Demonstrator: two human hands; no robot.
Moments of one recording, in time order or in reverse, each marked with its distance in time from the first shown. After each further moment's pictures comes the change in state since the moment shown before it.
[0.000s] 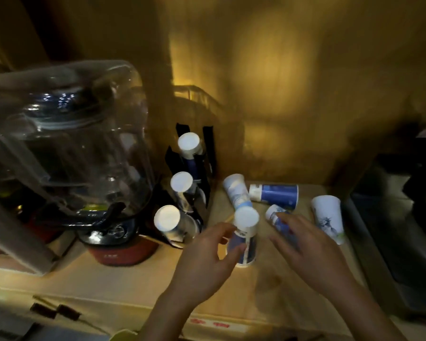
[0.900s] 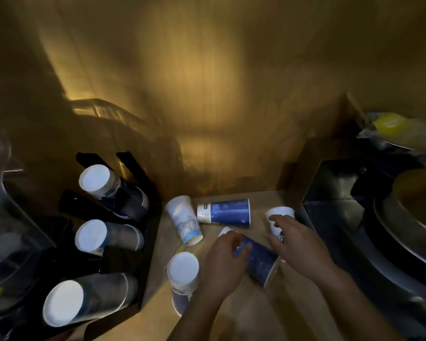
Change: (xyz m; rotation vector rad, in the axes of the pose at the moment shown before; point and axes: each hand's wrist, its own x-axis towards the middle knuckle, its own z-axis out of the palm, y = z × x) left_hand 0.141 0.034 0.149 -0.151 -0.225 -0.230; right_hand 0.092 0.143 -0.009 -0.080 -0.032 0.276
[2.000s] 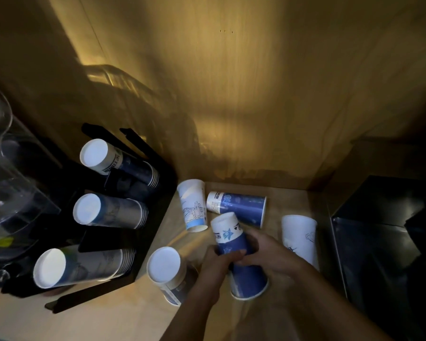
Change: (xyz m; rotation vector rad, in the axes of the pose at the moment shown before) left_hand 0.051 -0.064 0.066 -0.827 0.138 -0.537; right_hand 0.087 0.049 0.085 0.664 -0.831 -0.086
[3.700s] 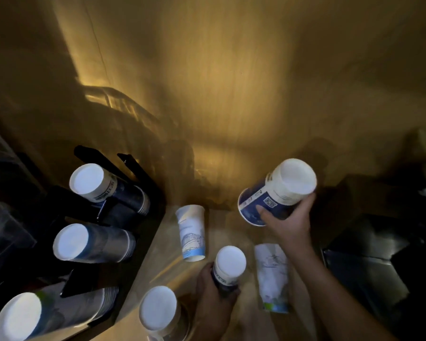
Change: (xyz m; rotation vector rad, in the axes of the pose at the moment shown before) left_hand 0.012 -0.006 0.006 0.344 0.129 0.346; right_hand 0.000 -0.098 -0.044 0.062 0.954 -0.548
